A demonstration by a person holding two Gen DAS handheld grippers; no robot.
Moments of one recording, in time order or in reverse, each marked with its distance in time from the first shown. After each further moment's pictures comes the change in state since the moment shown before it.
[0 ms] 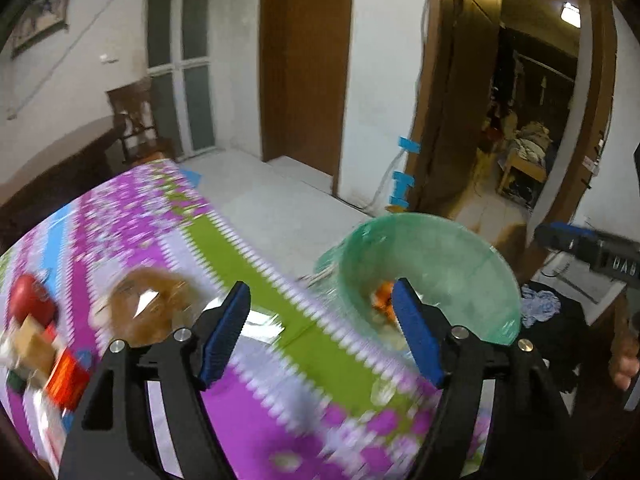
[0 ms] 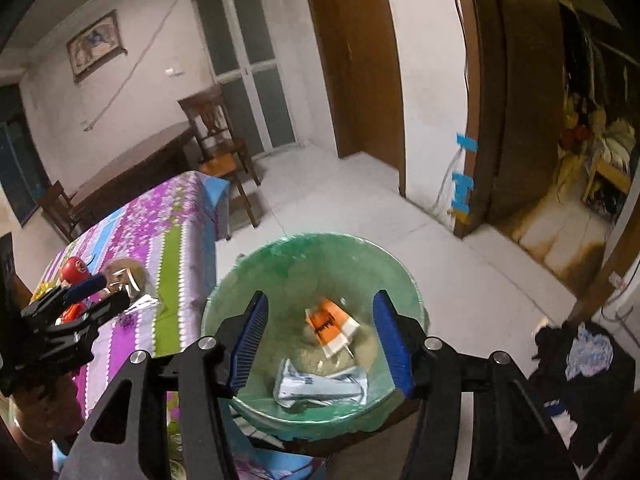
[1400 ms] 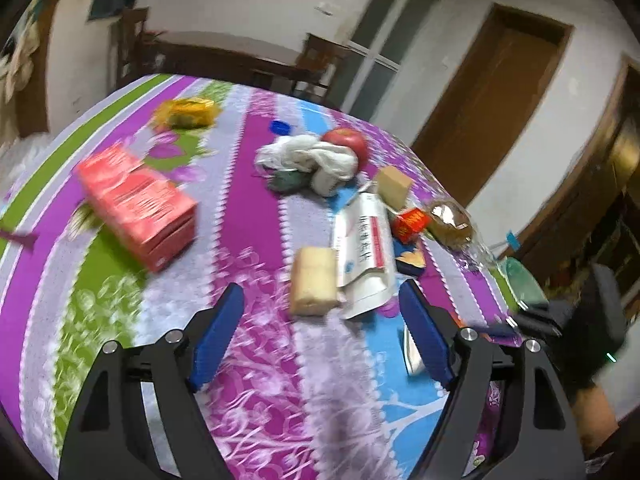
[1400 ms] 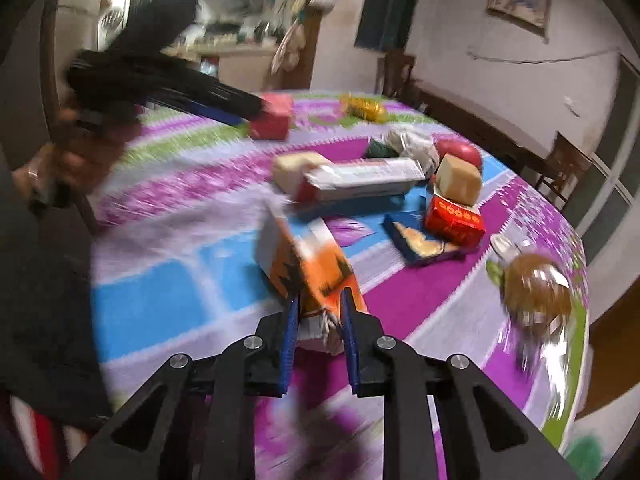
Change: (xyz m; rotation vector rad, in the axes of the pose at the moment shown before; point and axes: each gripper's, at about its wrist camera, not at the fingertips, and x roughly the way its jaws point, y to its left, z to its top) left arm -0.205 0.228 -0.172 -0.600 -0.046 0.220; right arm 0.000 0.332 -0.158 -1.069 0.099 0.849
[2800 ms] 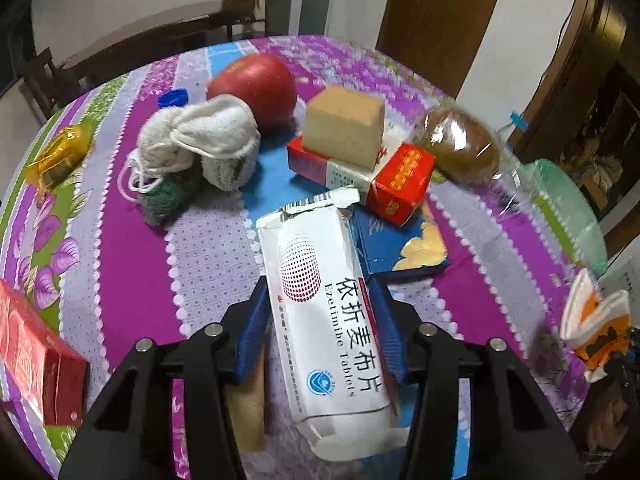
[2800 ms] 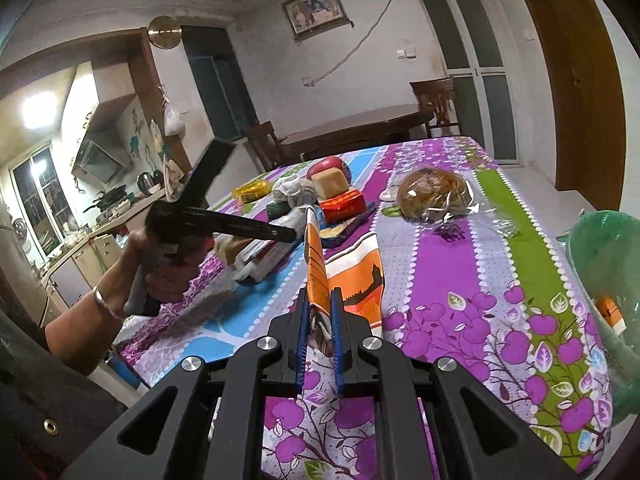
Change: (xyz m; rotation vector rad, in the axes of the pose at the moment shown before) left arm 0.121 -0.057 0.037 0.312 0.283 0.029; right arm -0.088 -0.009 -0.066 0.647 -0.294 -0.178
